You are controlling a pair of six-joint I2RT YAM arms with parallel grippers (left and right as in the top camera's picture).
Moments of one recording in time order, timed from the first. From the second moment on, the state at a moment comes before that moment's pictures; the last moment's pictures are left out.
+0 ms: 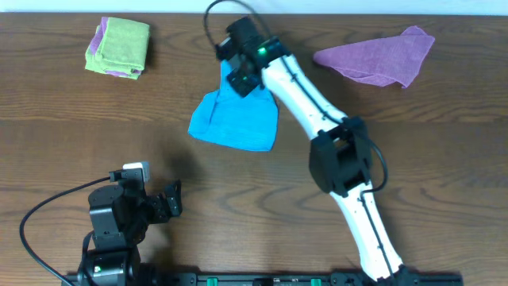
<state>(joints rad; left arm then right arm) 0.11 0.48 0.34 -0.61 0.28 -0.15 0.51 2.56 2.38 -0.98 -0.07 -0.21</state>
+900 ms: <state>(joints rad) 0.11 0.48 0.34 -0.61 0.26 -0.15 0.17 2.56 2.39 -1.02 -0.01 0.15</state>
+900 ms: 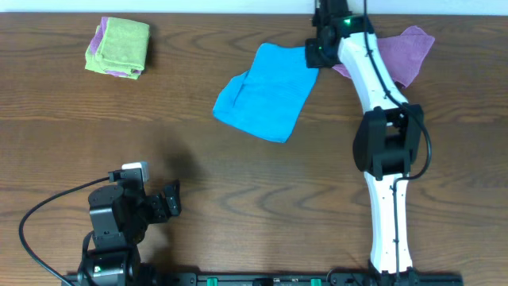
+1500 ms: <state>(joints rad) 0.11 0.48 0.34 -0.61 0.22 -0.18 0.27 2.47 2.47 -1.24 -0.03 0.07</state>
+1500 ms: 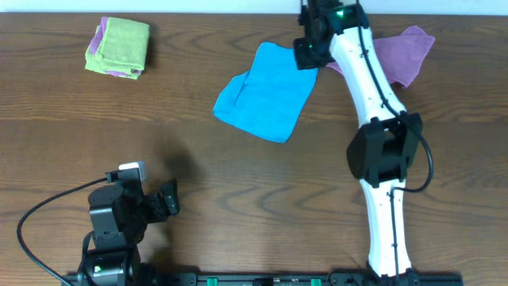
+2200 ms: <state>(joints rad) 0.11 0.48 0.34 -0.61 0.21 -0.18 0.40 2.46 2.28 -0.94 -0.14 0.01</state>
